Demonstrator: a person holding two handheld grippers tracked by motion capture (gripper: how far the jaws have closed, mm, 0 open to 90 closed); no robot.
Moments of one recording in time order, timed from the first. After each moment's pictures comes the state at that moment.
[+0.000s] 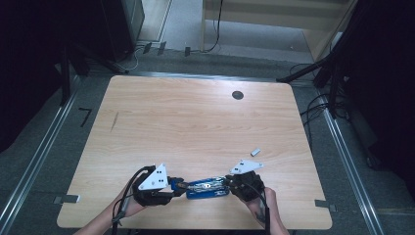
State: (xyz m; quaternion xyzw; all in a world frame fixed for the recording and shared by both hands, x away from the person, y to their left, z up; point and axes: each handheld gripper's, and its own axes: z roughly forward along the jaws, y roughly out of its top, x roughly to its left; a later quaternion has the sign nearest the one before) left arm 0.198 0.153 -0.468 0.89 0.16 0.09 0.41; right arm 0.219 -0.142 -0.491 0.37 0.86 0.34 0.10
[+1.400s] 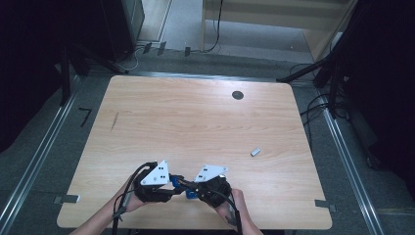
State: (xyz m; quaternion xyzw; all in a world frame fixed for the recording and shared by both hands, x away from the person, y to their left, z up) left arm 0.207 0.151 -0.462 0.90 0.15 0.08 0.40; right arm 0.204 -0.059 -0.484 0.27 0.88 0.39 0.06
